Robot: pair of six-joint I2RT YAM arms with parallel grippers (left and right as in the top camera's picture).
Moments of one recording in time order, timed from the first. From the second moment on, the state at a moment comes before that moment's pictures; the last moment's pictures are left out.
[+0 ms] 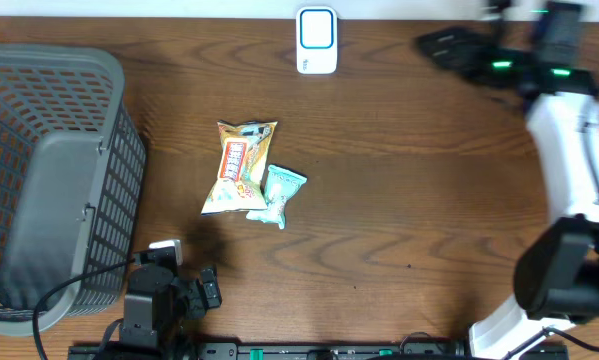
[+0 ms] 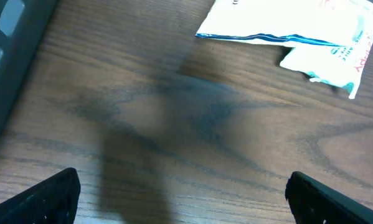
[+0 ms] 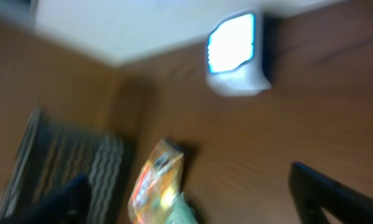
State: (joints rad) left arm -0.16 0.20 0.35 -1.02 -0.03 -0.33; right arm -0.07 1.83 1.61 -0.51 -0.89 0.33
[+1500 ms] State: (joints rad) left arm -0.16 0.20 0.35 -1.02 -0.03 -0.33; right arm 0.68 2.10 1.63 -0.61 -0.04 0.21
